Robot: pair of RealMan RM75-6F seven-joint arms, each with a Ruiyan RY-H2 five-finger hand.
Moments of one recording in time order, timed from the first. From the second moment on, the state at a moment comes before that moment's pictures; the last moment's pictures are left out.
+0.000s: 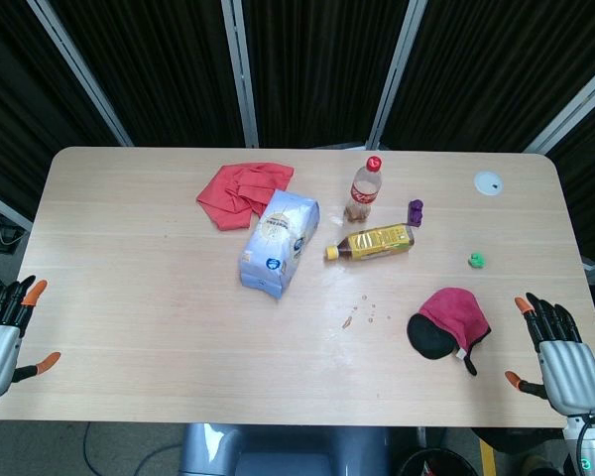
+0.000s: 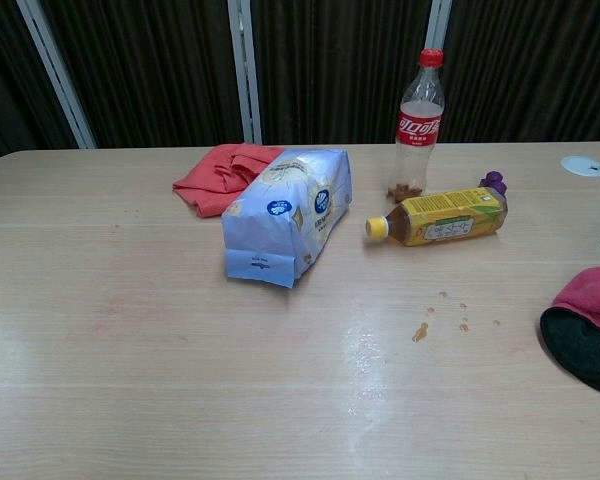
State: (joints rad) left arm -0.07 -1.14 -0.01 -1.63 1.54 1.51 0.10; right arm 0.05 -1.08 0.02 -1.71 -1.52 1.45 -0.05
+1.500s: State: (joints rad) left arm -0.07 -1.14 -0.01 -1.62 1.54 1.50 0.09; right arm 0.22 -1.18 0.06 -1.86 -1.23 1.17 -0.35
